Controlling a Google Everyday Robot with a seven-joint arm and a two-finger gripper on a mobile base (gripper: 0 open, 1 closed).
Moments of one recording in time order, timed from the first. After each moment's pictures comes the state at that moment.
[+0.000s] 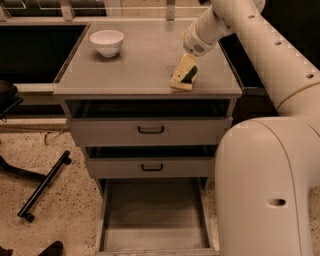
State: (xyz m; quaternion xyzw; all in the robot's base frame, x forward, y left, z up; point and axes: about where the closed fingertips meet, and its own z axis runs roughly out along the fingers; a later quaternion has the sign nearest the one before) arm 0.802 -0.075 0.874 -0.63 0.70 0.03 0.34
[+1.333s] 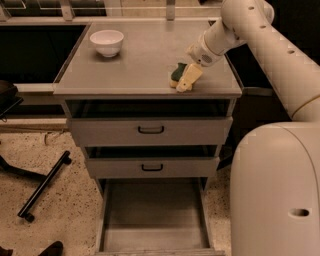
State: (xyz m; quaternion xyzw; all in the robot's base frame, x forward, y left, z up) arm 0.784 -0.099 0.847 -0.61 0.72 0.06 0.33
